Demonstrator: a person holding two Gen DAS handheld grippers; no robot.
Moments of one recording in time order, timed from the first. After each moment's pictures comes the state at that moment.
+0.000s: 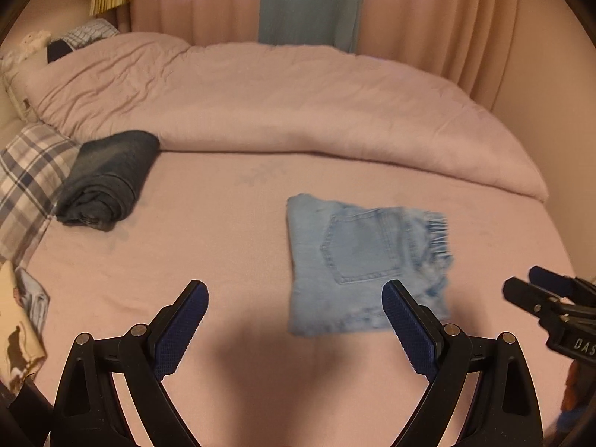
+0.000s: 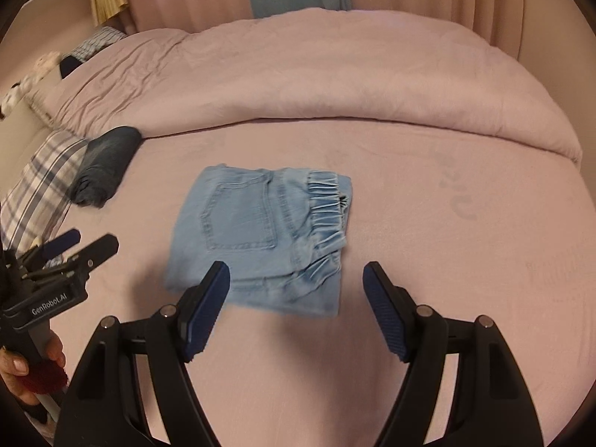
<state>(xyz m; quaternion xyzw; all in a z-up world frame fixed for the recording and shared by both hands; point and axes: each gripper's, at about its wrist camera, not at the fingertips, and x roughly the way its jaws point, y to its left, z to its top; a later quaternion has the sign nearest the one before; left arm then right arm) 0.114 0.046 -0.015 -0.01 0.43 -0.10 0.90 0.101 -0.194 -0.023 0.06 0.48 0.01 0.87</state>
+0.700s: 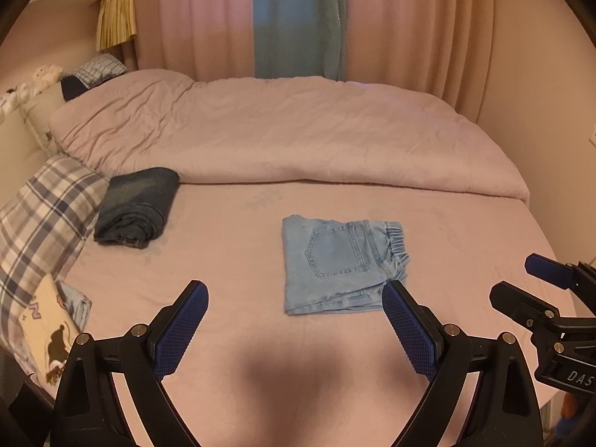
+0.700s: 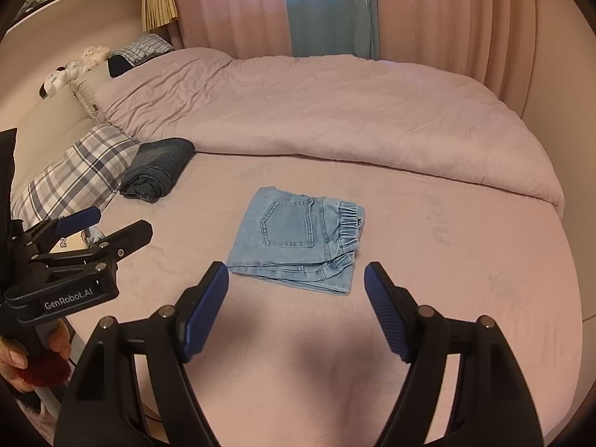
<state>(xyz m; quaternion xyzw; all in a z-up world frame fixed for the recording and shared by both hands) 0.046 0.031 0.056 0.02 0.39 -0.09 0.91 0.023 -0.168 0.068 0.02 0.43 0.05 0.90</state>
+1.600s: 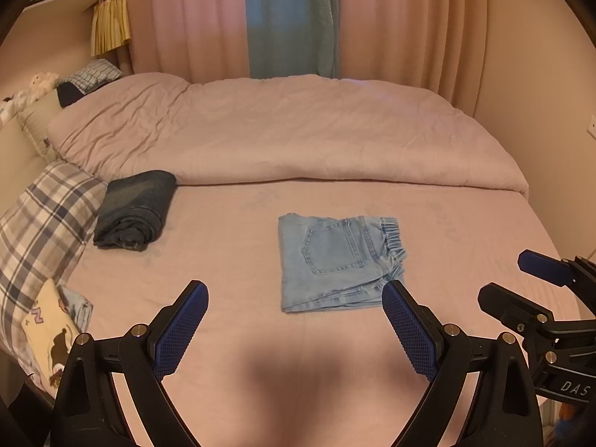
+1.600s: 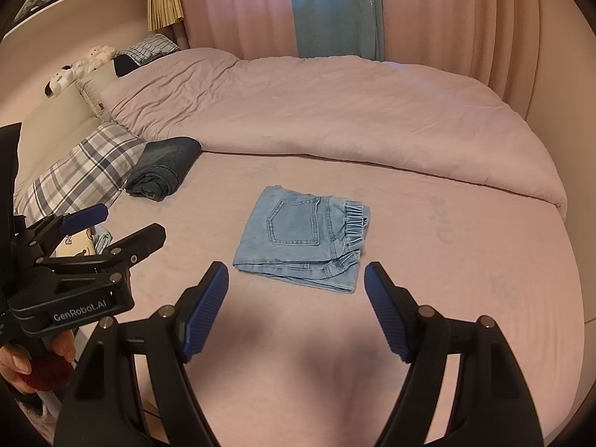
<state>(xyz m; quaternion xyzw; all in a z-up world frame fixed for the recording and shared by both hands) 0.040 0.025 0.058 0.03 0.39 -0.09 0.91 0.013 -0.163 0.070 0.02 0.43 0.06 0.90</state>
